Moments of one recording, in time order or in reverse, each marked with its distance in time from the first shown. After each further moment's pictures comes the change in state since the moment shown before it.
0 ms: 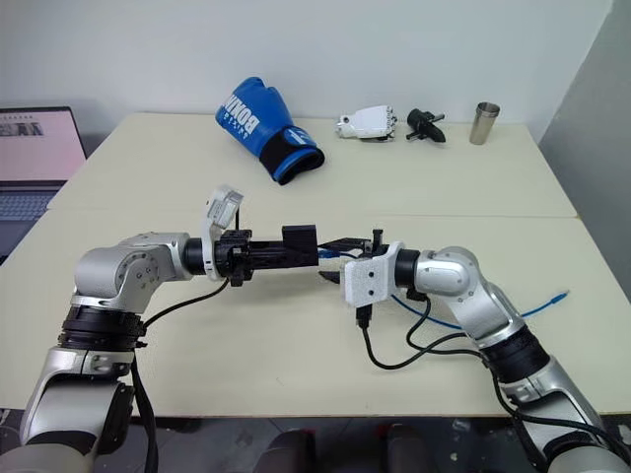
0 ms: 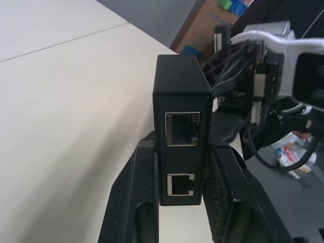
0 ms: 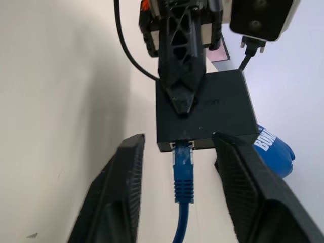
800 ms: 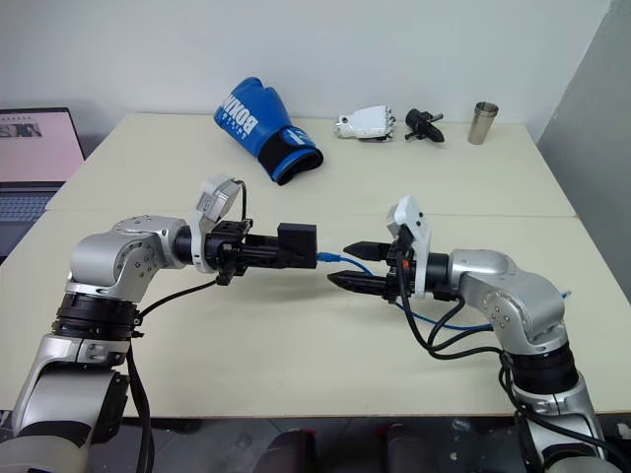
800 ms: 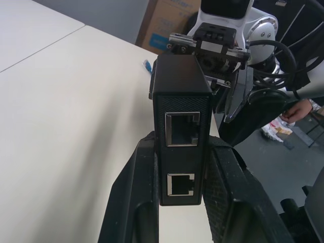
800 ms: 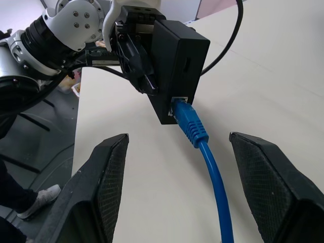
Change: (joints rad) left arm -0.057 0.034 -0.024 0.025 0.013 -0.056 -0.160; right arm 0.028 0.057 -0.290 -0.180 0.772 1.109 -0.008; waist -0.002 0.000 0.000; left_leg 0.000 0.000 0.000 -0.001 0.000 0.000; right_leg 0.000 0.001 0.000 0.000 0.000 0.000
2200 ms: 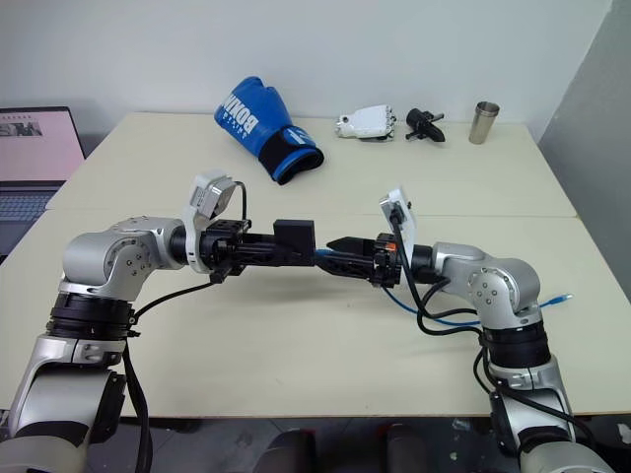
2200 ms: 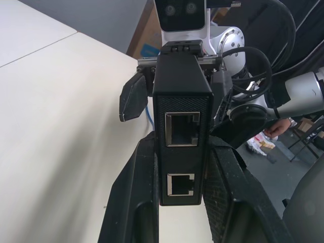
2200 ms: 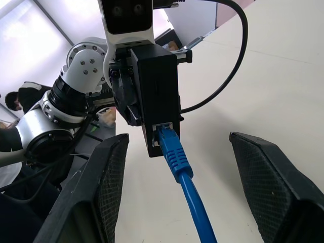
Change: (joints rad) left arm 0.001 0.006 0.019 -0.016 -0.068 0.077 0.014; right arm -0.087 0.116 -0.050 0.194 0.174 0.122 -0.071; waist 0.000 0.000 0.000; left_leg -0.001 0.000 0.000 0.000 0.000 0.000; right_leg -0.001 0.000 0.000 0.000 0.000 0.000
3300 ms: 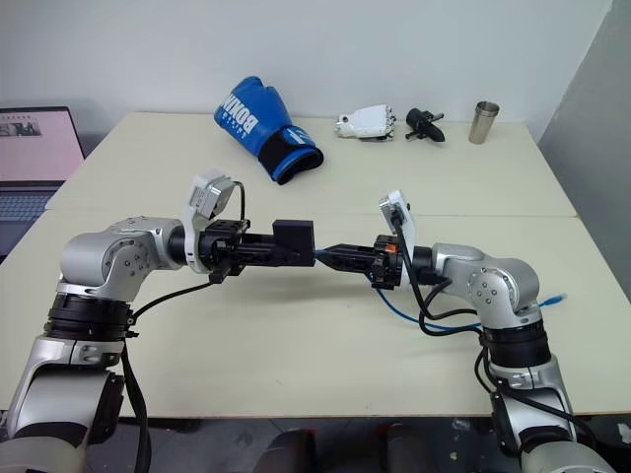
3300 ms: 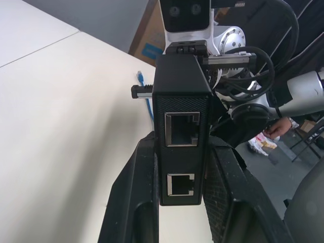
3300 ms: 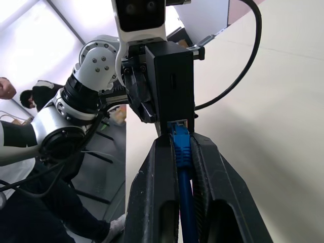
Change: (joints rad) left arm 0.008 0.034 0.002 -0.014 0.003 -0.001 -0.013; right arm 0.011 -0.035 -0.003 -0.007 0.033 0.025 0.030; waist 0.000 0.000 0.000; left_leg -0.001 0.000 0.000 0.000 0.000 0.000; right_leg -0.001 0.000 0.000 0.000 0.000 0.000
